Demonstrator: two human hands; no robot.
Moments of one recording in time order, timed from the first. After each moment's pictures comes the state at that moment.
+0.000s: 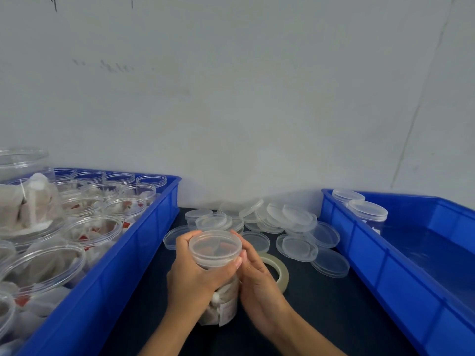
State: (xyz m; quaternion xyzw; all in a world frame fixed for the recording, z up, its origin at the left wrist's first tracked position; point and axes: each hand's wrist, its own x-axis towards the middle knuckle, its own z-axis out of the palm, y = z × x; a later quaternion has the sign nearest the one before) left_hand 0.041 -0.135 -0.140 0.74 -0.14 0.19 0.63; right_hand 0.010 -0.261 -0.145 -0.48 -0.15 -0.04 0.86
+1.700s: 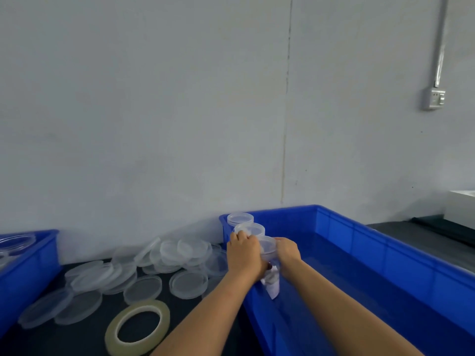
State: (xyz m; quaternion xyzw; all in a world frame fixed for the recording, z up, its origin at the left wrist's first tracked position) left_hand 0.020 -0.473 -0.074 0.90 -0.35 0.18 0.19; right_hand -0.028 -0.562 -0.063 -0.71 0.37 -0.22 0.55
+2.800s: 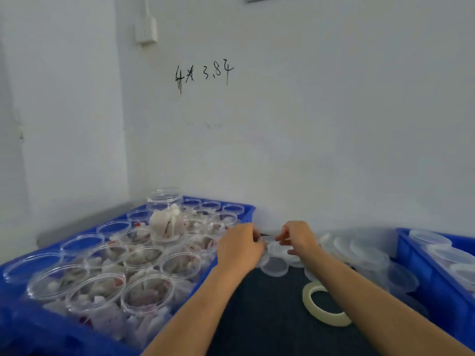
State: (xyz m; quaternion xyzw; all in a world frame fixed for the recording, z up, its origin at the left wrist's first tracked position) left_hand 0.023 -0.075 -0.018 0.93 -0.09 0.22 0.28; right_hand 0.046 -0.220 -0.005 -0.82 0.07 -0.08 0.56
